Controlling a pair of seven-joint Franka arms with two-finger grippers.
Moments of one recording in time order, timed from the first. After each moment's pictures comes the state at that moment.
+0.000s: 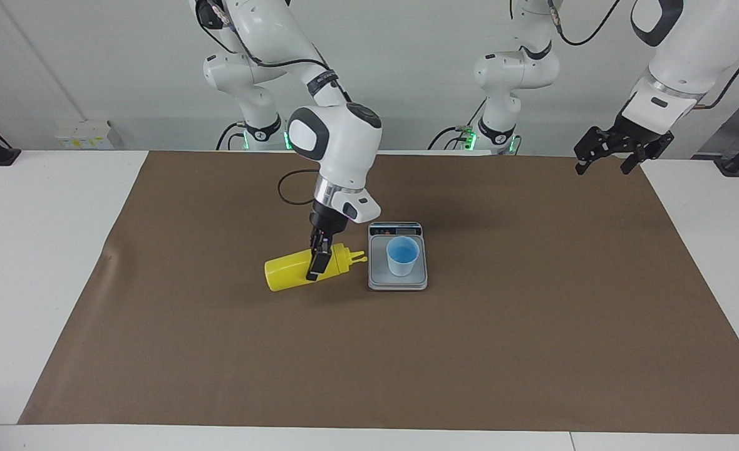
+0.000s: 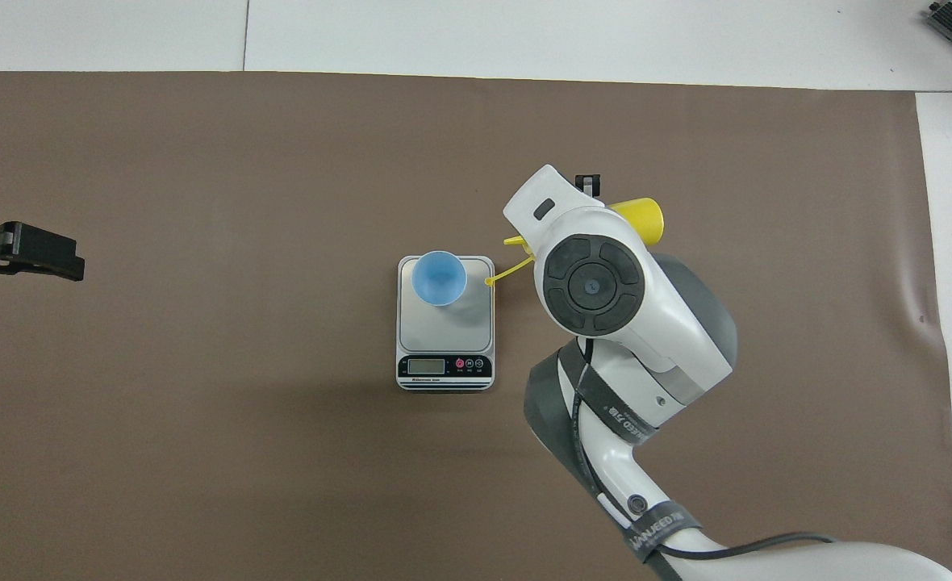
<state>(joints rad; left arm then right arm) 0.01 -0.01 -0.06 -1.56 -0.03 1.52 -0.04 0.46 0.35 0.06 -1.67 -0.67 2.13 -0.79</state>
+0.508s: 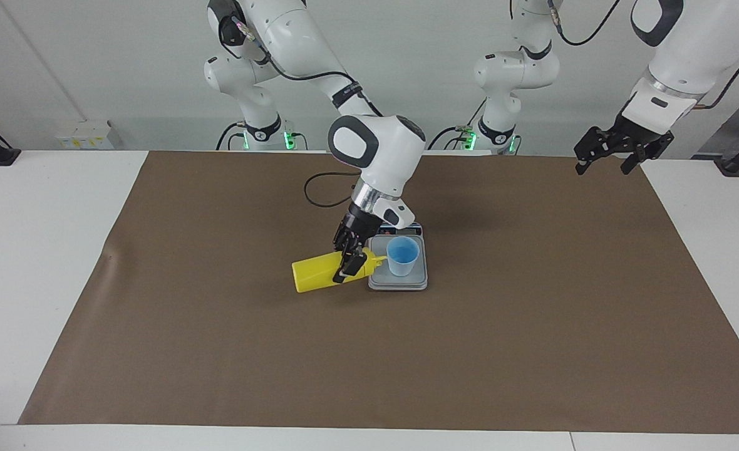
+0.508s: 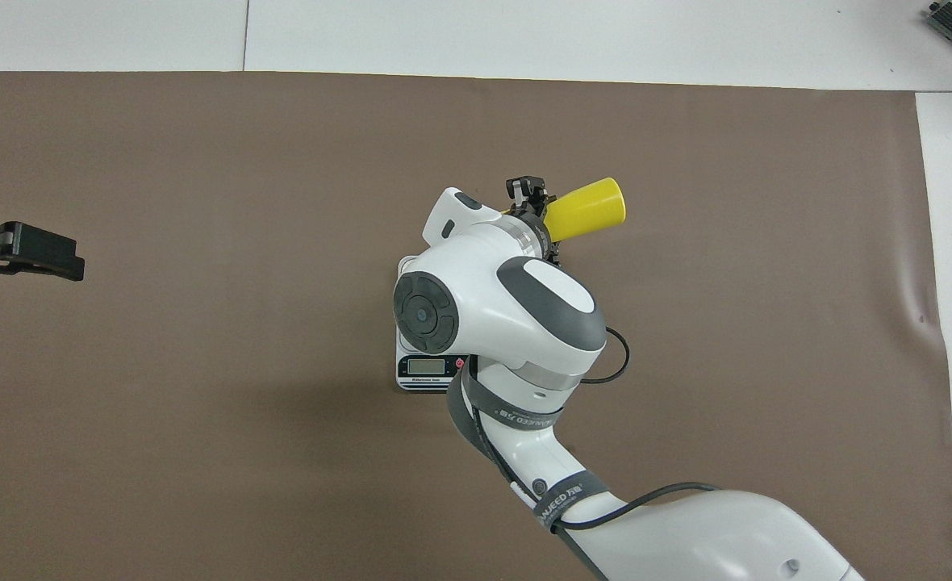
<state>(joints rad) 0.01 -0.01 -0.06 -1.56 -0.03 1.52 -0.04 0.55 0.45 0.06 -1.58 -0.82 2.04 -0.73</state>
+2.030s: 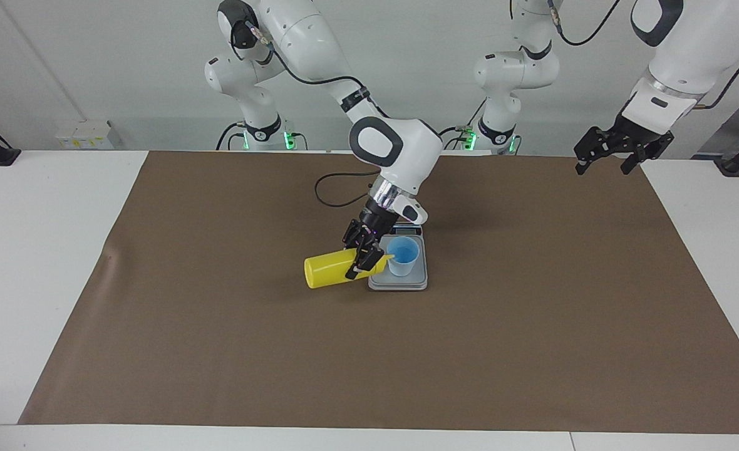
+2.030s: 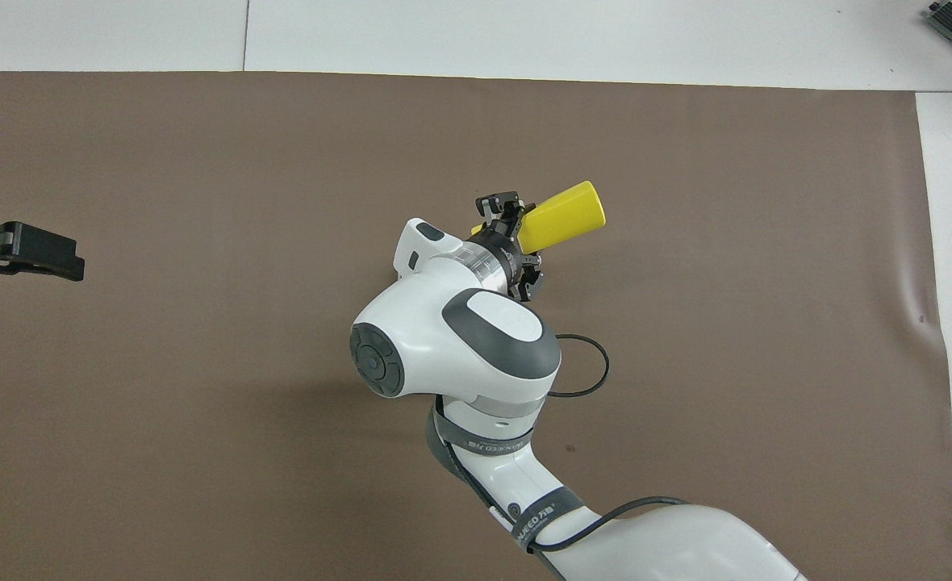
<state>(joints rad) 0.01 -0.01 -0.06 -1.56 -0.03 1.52 -0.04 0.62 0.47 0.06 -1.61 -0.95 2.00 -0.65</state>
